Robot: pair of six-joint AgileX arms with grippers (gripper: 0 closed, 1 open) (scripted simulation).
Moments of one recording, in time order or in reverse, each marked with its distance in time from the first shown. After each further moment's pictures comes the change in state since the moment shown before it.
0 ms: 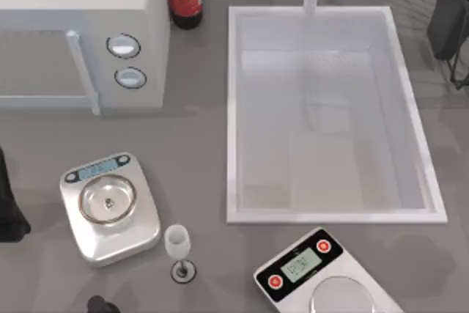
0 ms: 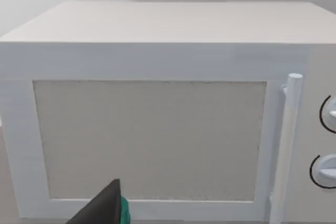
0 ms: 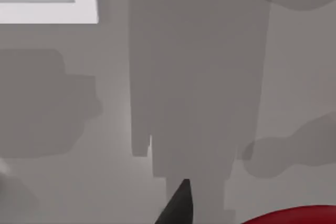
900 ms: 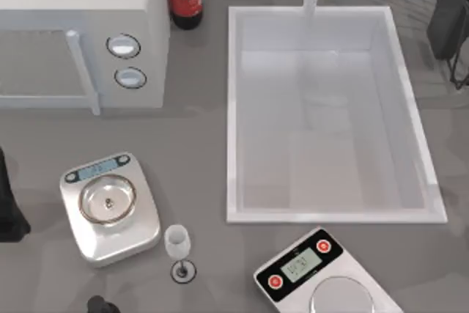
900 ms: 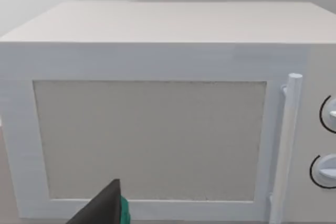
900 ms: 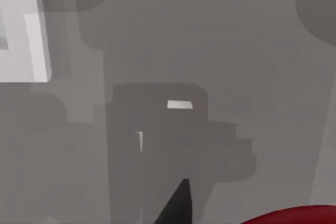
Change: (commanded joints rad) left arm 0.000 0.000 0.000 0.000 0.000 0.000; right arm 0.001 0.076 -0.325 0.410 -0.001 0.003
